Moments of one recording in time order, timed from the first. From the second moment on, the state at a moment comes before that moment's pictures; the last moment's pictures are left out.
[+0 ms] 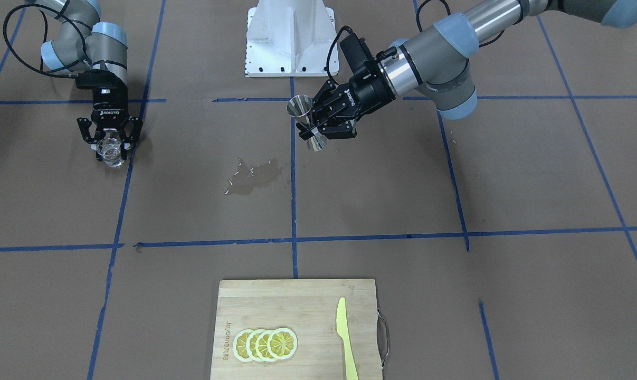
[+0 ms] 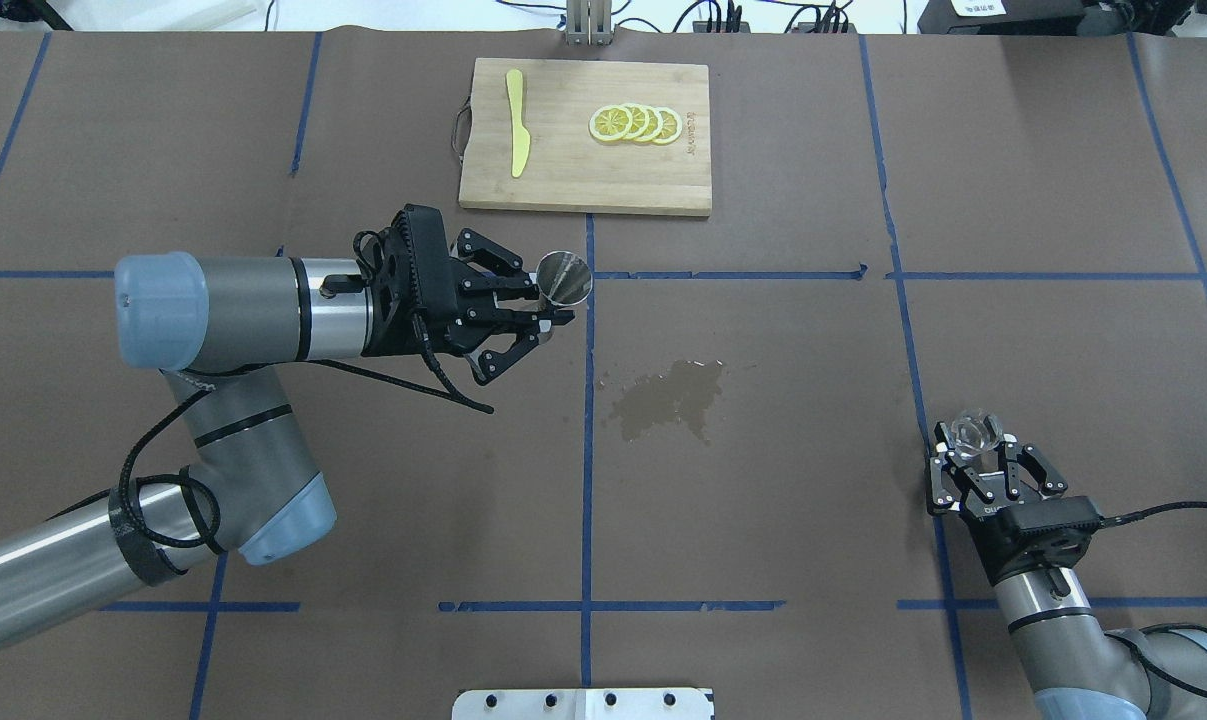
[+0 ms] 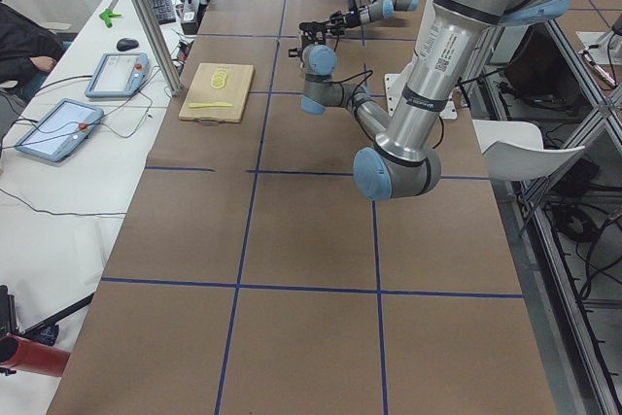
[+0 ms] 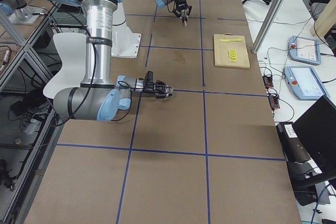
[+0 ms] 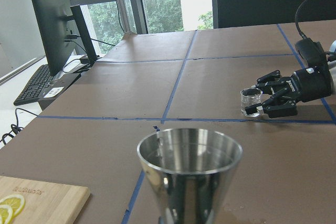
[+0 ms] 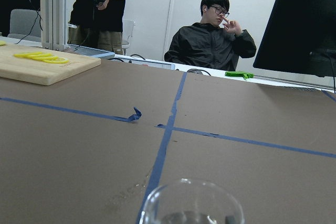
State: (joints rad) left arm -0.58 -2.09 -1.58 -2.89 -1.86 -0.12; right arm 0.01 -1.71 1.55 -0.50 0.30 1.27
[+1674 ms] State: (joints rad) left arm -0.58 -2.08 -1.60 -2.89 -1.86 -0.12; right arm 0.01 -1.70 1.57 -0.02 0.30 0.65
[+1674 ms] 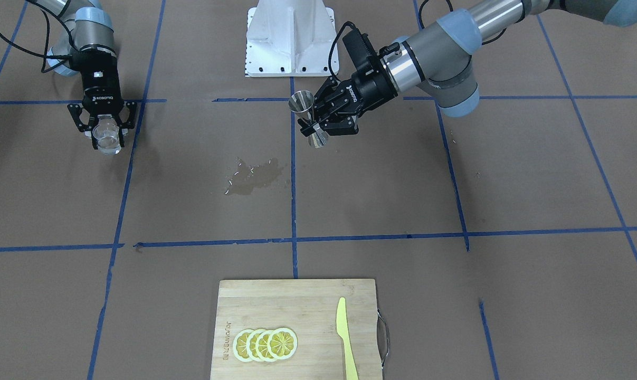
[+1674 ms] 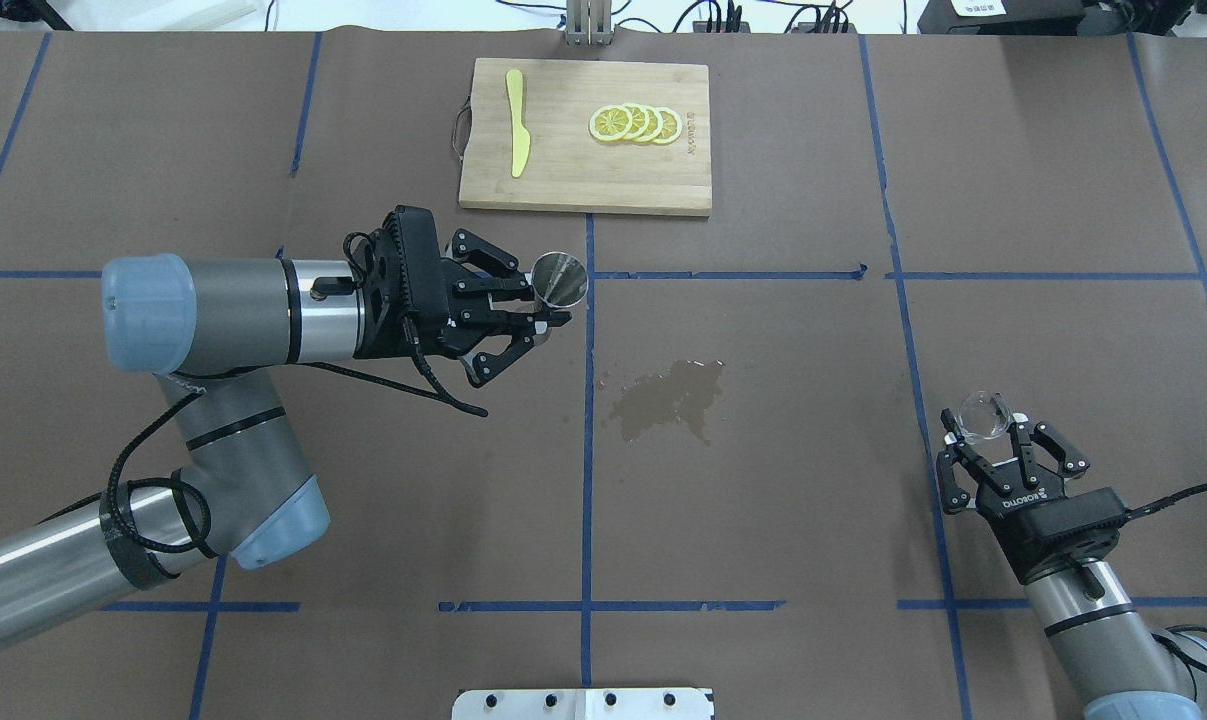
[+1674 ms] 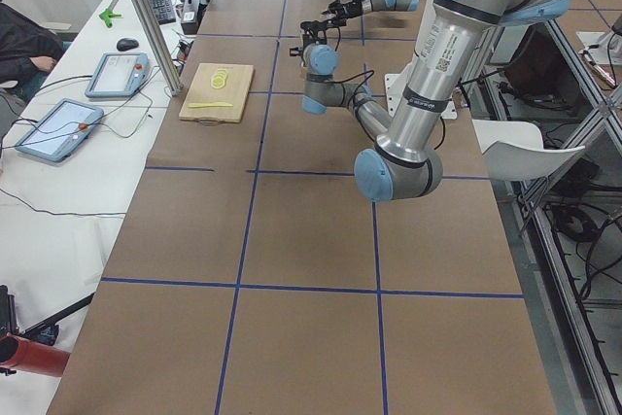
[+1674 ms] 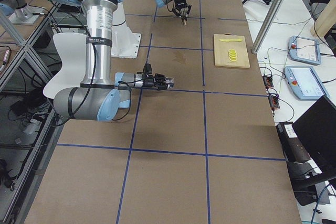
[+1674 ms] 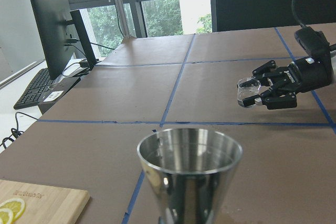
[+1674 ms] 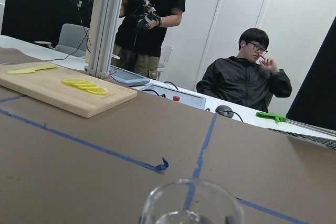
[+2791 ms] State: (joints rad) left arm -0.58 -2.07 -1.60 -2.89 -1.86 -0.12; right arm 0.09 -1.59 1.66 -0.08 0.40 0.48
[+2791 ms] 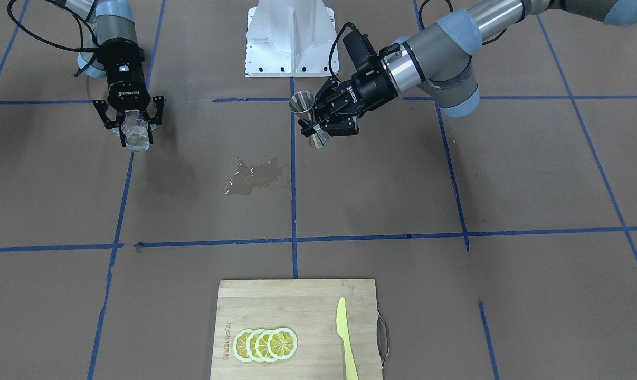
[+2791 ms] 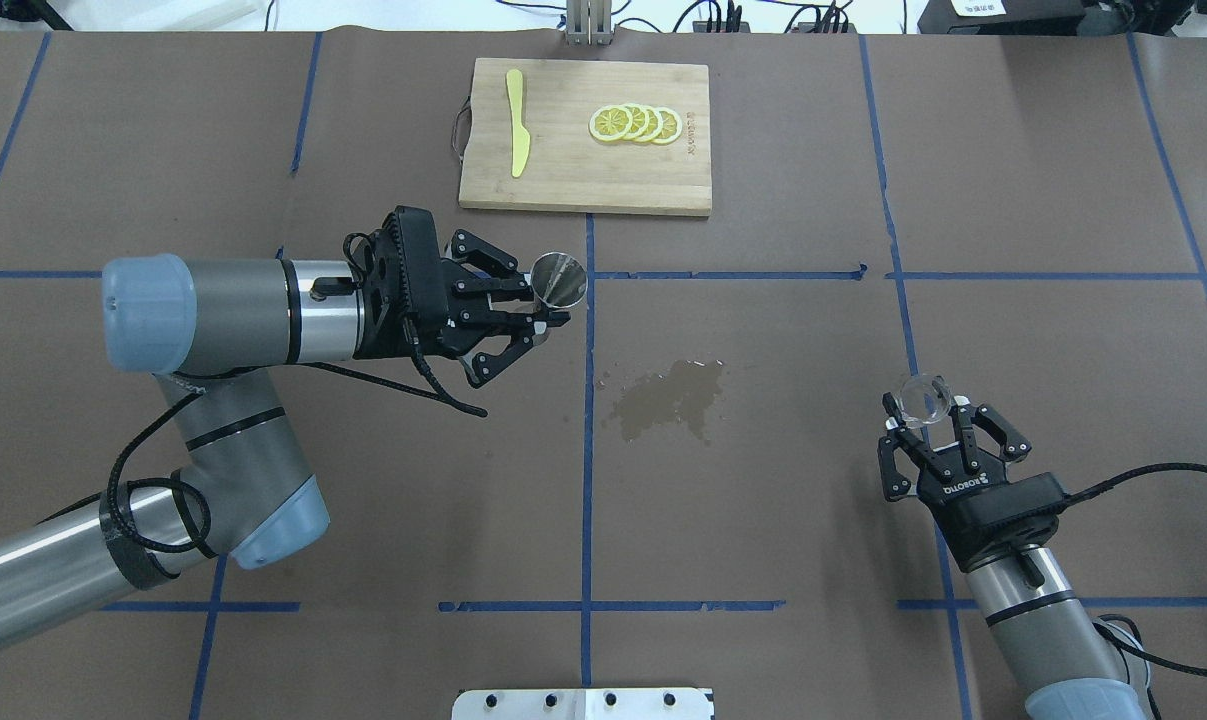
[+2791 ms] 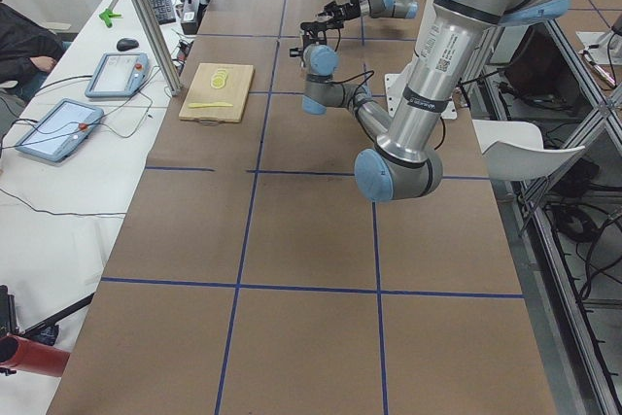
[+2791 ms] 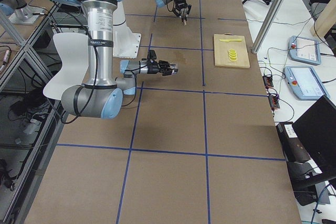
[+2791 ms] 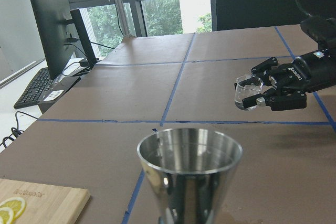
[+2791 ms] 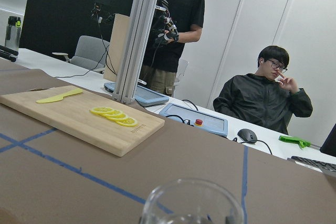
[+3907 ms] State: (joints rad) left arm -0.57 -2.07 -1.59 -2.89 -1.85 -0.12; right arm 0.35 -1.35 1.77 -0.51 0.70 0.54
